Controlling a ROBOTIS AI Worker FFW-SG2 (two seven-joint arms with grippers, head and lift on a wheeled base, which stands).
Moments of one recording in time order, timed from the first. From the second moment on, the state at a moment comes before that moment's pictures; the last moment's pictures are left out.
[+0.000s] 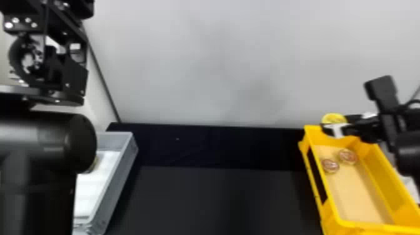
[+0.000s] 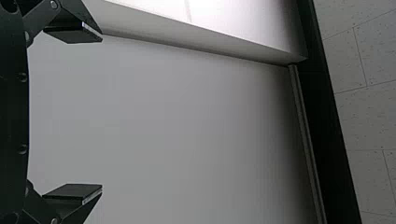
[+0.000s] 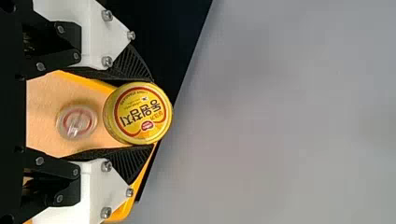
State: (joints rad) left arm -0.30 0.11 0.01 -2.16 -0.04 0.13 0.12; right arm -0.37 -0.27 -0.09 -1.61 0.43 0.95 0.62
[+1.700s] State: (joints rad) left arm -0.31 0.11 0.01 -2.17 -0.05 0.15 0.12; right arm -0.25 -0.33 -0.30 -1.21 0.20 0.74 0.49
